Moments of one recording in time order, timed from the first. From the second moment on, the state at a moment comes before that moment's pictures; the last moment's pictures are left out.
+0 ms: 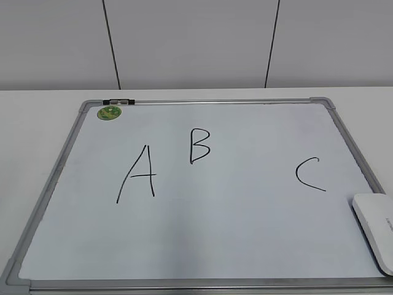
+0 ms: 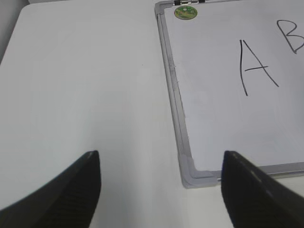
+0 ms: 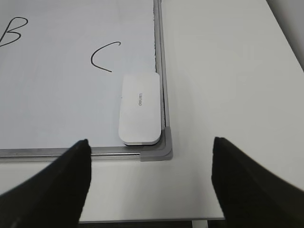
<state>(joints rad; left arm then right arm) -0.03 0.31 -0.56 -0.06 0.94 0.04 0.00 -0.02 -0.49 -0.03 1.14 -0.01</state>
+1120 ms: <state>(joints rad) -0.03 1.72 -1.21 -0.21 0.89 0.17 0.00 -0.02 -0.49 -0.03 1.14 -0.01</state>
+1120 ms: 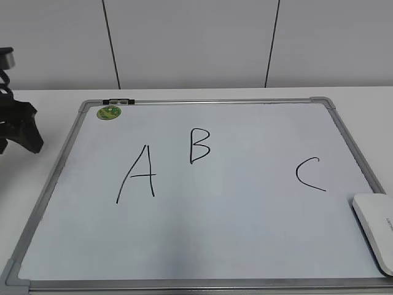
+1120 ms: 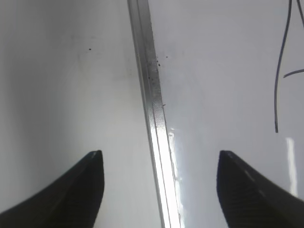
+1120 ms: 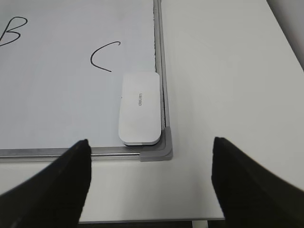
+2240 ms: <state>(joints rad) -0.01 2.08 -1.43 -0.27 0.88 0.23 0.00 -0.02 -0.49 -0.03 1.14 -0.01</state>
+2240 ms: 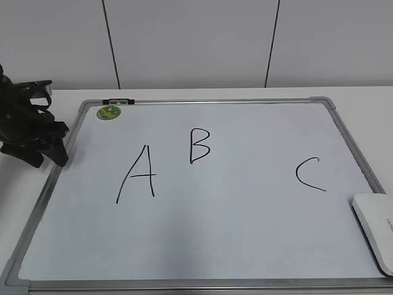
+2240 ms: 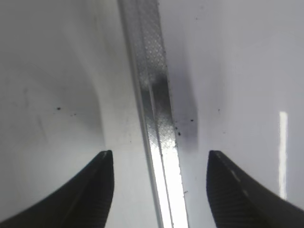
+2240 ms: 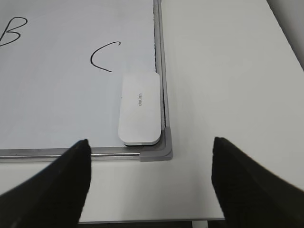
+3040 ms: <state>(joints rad) 0.02 2.13 -1.44 -0.33 0.89 0.29 0.00 -0.02 -0.49 -0.03 1.14 -0.01</state>
